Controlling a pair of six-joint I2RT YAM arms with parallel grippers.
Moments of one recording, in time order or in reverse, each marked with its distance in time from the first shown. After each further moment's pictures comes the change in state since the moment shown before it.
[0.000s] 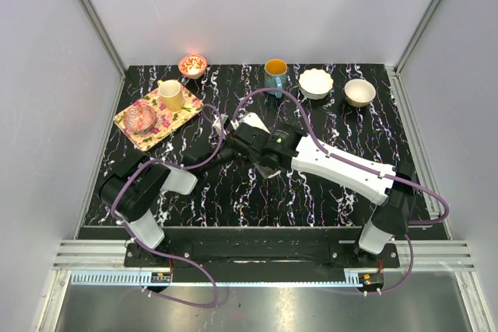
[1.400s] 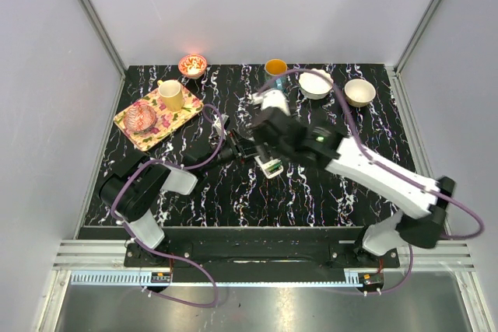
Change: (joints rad) left arm -0.002 0.000 0.000 0.000 0.002 0.000; right arm -0.021 -0.132 0.032 0.125 0.038 0.022
